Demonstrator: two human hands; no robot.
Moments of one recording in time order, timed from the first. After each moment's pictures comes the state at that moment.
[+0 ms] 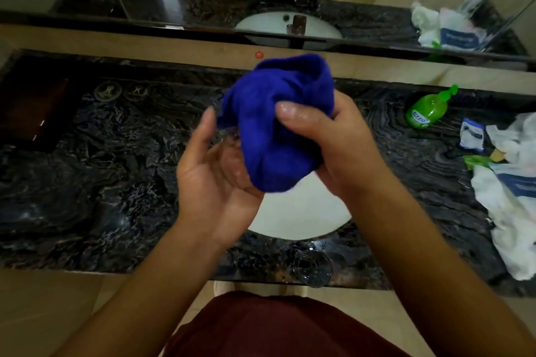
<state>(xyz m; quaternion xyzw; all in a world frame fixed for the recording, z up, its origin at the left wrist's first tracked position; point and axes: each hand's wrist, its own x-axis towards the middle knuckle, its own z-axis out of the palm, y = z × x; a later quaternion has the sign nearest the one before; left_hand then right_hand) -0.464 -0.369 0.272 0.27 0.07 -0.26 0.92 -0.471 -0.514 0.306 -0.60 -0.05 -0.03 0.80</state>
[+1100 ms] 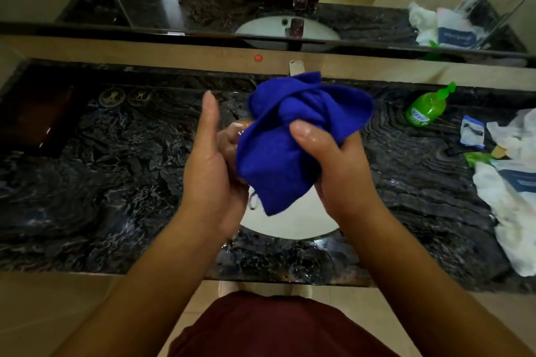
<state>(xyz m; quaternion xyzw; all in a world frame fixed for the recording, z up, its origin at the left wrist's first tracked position) -0.463 -0.372 0.287 0.47 0.09 -0.20 0.85 -0.499 -0.510 0.283 -0.61 0.02 -0.12 0.78</state>
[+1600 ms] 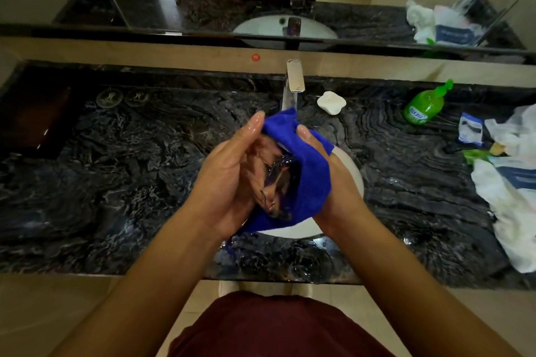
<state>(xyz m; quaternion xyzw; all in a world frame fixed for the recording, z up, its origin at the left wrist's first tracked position) -0.466 -0.379 0.282 0.44 0.08 -0.31 0.84 -0.505 -0.508 0.263 -0.51 0.20 0.02 0.84</state>
